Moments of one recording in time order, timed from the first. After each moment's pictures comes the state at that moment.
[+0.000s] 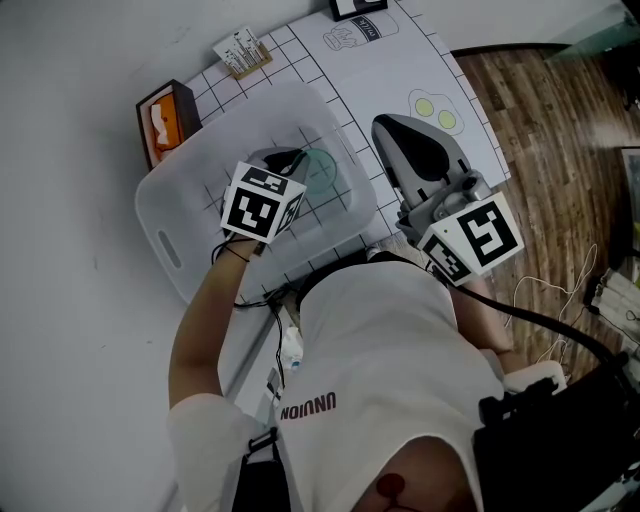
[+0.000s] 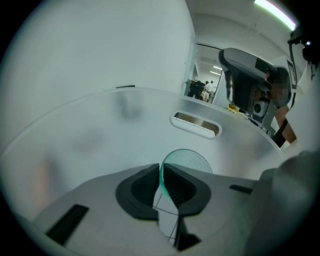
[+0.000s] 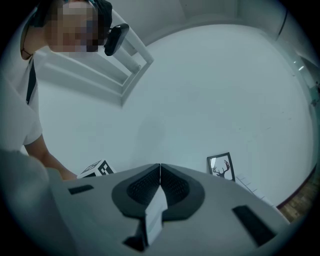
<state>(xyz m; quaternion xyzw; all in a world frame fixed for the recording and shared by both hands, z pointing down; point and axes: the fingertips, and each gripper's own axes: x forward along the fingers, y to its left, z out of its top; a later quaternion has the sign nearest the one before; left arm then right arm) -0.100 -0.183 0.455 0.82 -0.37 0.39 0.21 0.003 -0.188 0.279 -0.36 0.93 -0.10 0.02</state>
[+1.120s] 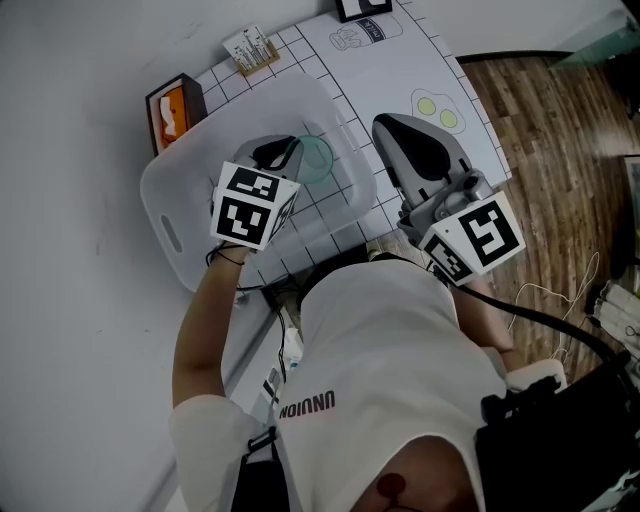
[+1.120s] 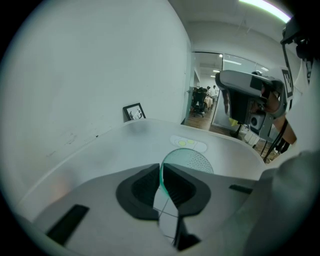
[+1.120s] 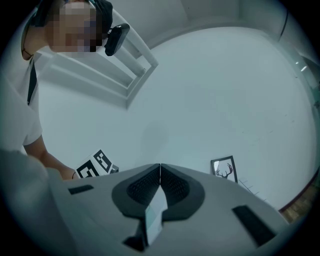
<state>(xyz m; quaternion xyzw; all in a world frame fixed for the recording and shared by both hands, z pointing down) -0.108 -0.177 0.403 0.82 -0.42 0.35 0.14 0.002 -0.164 0.268 -0.35 0.93 -0.08 0.03</state>
